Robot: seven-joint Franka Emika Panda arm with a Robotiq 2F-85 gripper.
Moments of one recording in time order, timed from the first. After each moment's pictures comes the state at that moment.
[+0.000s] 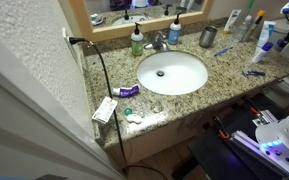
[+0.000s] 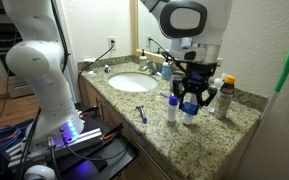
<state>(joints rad) -0.48 0.07 -0.46 -2.24 -0.07 2.25 2.00</state>
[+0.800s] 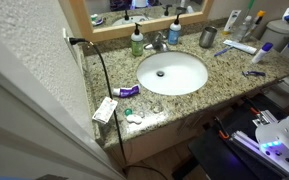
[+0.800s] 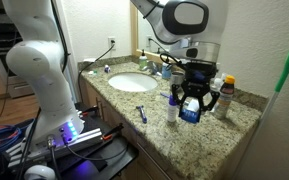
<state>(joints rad) -0.48 0.07 -0.48 -2.24 -0.32 2.22 2.09</state>
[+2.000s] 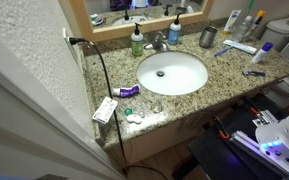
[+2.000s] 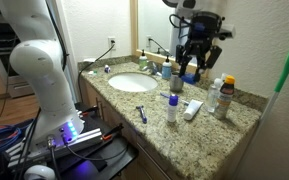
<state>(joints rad) -0.40 0.00 -0.42 -2.01 -0.31 1.78 2.57</state>
